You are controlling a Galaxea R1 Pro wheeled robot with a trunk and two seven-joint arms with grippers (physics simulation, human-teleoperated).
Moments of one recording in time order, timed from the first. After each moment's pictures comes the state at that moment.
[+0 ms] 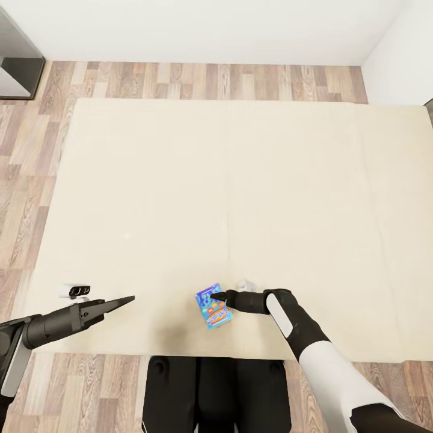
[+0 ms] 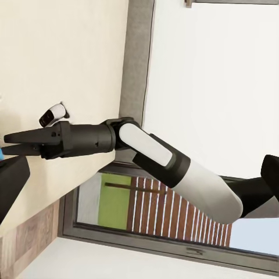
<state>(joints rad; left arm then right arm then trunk) -0.38 0.28 0.34 -1.42 0.30 0.98 -1.57 -0.78 0.10 0.11 -0.71 -0.43 0.76 0.44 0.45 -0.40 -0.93</state>
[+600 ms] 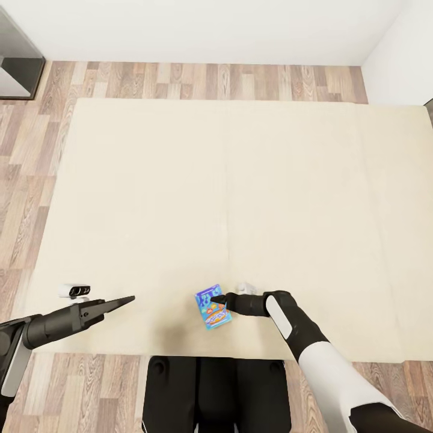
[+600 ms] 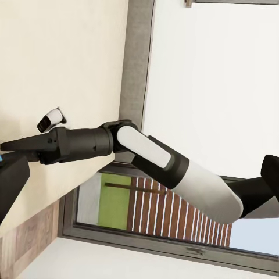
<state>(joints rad) -0.38 0.28 0.34 -1.42 0.30 0.98 -1.57 -0.78 0.10 0.11 -0.69 -0.43 0.76 0.43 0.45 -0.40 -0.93</state>
